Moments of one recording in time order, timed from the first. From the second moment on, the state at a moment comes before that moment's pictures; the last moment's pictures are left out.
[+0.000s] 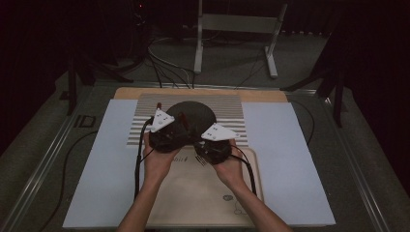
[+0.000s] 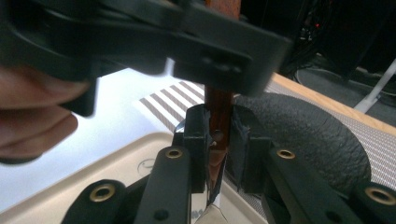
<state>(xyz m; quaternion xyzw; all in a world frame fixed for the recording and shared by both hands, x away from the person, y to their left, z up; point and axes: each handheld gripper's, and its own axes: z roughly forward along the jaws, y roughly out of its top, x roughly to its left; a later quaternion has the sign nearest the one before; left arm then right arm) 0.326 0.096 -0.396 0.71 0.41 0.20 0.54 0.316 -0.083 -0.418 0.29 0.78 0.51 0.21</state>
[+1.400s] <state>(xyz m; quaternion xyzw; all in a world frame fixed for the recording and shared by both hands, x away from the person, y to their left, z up) 0.324 0.115 -0.389 0.70 0.40 0.17 0.57 0.312 -0.114 -0.407 0.32 0.76 0.50 0.25</state>
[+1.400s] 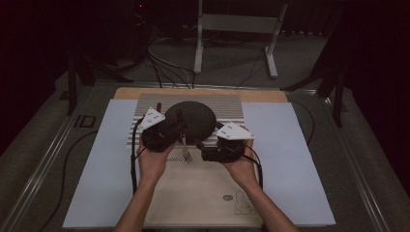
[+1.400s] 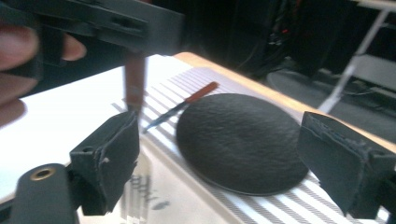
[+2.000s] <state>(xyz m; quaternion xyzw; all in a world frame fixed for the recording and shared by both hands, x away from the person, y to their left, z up) 0.323 0.137 -0.388 0.70 0.41 0.16 0.56 0.311 -0.170 -0.421 0.37 0.74 0.47 0.30</state>
